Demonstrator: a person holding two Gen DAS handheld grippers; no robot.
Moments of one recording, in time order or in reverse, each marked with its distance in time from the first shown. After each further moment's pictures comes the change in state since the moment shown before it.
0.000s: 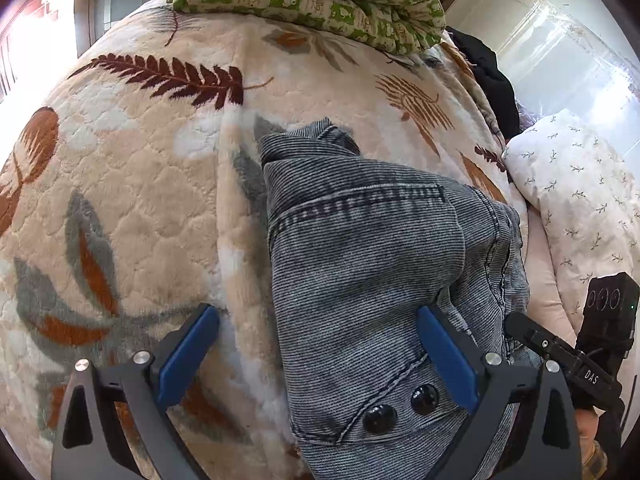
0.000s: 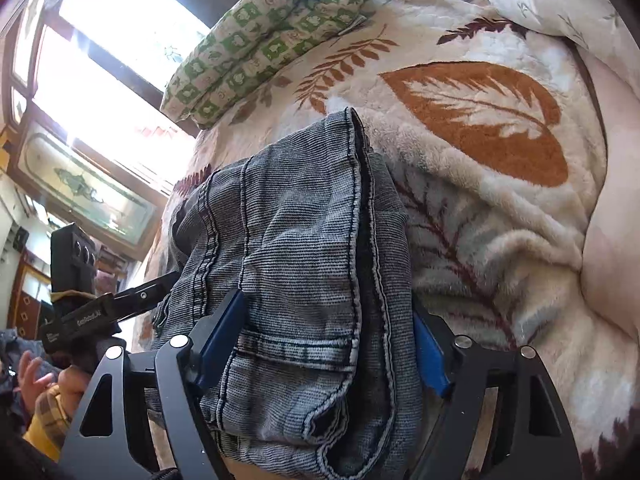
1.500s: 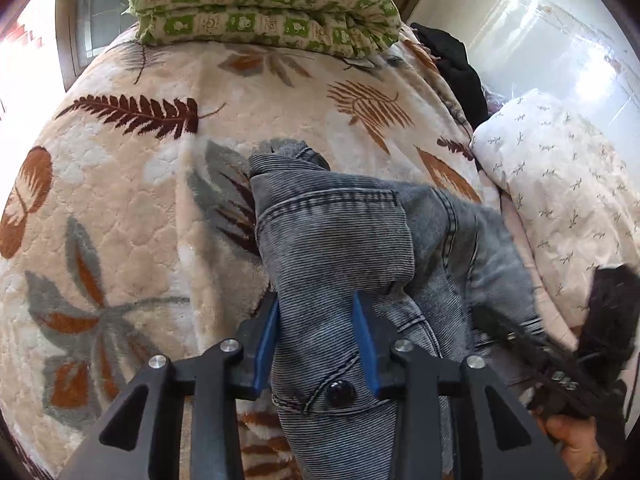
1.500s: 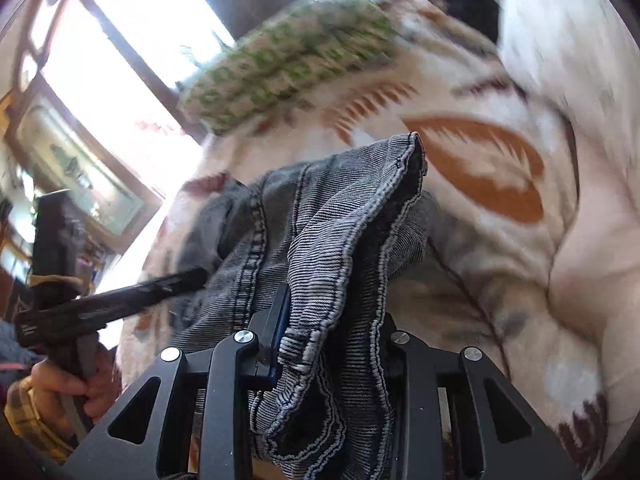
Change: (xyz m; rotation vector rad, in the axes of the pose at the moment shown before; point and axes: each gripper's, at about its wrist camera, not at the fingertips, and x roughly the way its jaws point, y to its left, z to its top) left arm -0.026 -0.041 -0.003 0.066 -0.027 -0.017; right arm -0.024 0.027 -0.014 -0.058 -0.059 -0.084
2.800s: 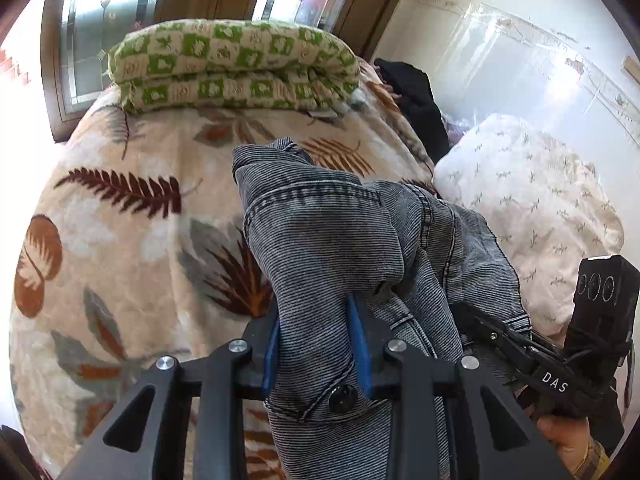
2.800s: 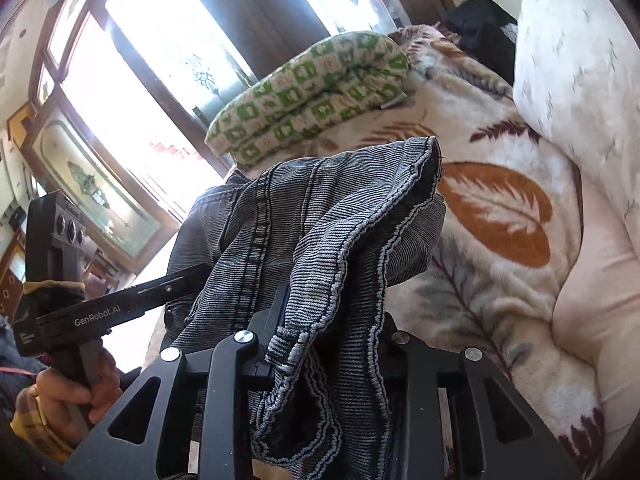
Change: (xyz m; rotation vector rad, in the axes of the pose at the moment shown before) left arm -0.048 -0.024 0.024 0.091 -0.131 -0.032; right arm -0.029 0.037 0.026 -0.061 -0.127 0.059
